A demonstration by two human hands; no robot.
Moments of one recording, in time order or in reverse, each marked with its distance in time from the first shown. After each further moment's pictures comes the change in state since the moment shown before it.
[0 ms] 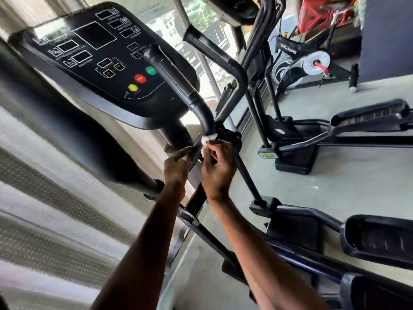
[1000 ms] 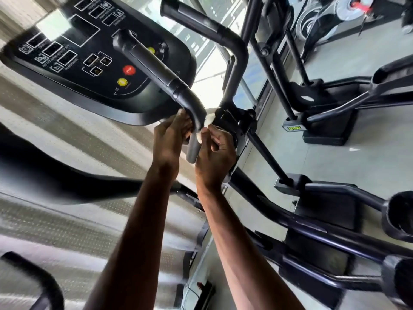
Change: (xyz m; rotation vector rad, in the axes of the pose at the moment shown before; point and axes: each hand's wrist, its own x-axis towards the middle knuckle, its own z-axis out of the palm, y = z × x) left_hand -0.017 0.078 0.032 0.091 -0.117 0.163; right_hand 0.007 -0.015 0.024 0.276 0.230 0.536
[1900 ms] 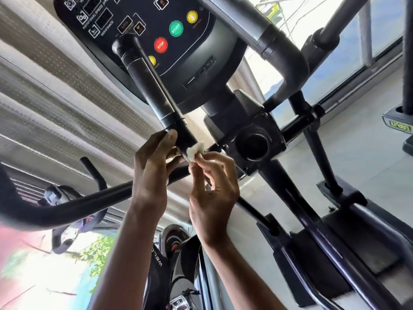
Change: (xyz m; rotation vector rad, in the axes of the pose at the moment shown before) left_hand -0.008 0.077 0.075 0.218 0.600 -0.241; right_hand 0.078 -0.051 -0.034 0.070 -0.643 0.225
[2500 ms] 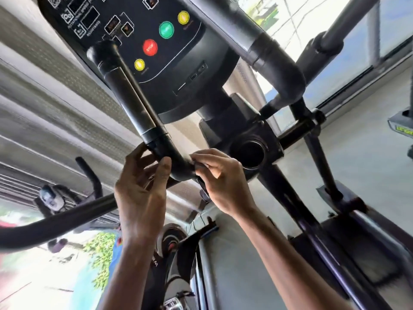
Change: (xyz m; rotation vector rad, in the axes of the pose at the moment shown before) left_hand -0.013 -0.021 0.013 0.258 0.268 0.172; right_hand 0.081 0.046 -0.035 -0.067 -0.628 0.184
